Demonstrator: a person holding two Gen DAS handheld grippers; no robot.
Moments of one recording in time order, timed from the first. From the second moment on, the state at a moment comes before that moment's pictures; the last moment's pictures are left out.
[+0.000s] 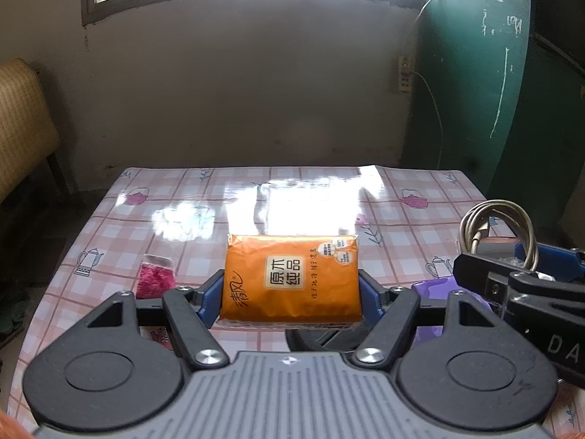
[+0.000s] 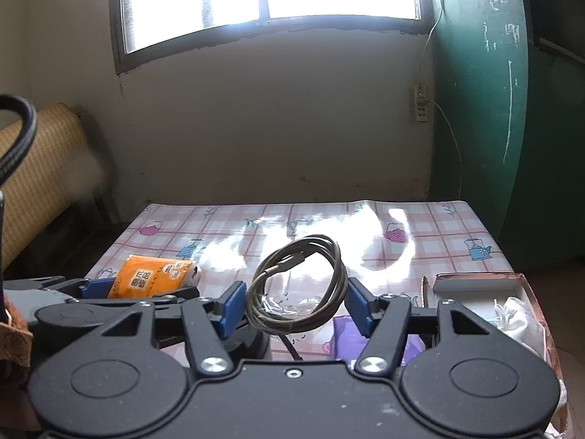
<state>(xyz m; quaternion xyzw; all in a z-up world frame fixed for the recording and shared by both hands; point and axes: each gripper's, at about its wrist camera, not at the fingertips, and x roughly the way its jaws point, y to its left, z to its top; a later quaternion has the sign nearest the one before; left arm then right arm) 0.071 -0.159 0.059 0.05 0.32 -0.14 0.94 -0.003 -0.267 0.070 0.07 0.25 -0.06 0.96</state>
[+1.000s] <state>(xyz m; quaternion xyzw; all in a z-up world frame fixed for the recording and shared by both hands) 0.062 -0.208 0.056 0.06 0.32 -0.19 0.93 -0.023 -0.324 0.072 0.08 0.25 -0.10 0.96</state>
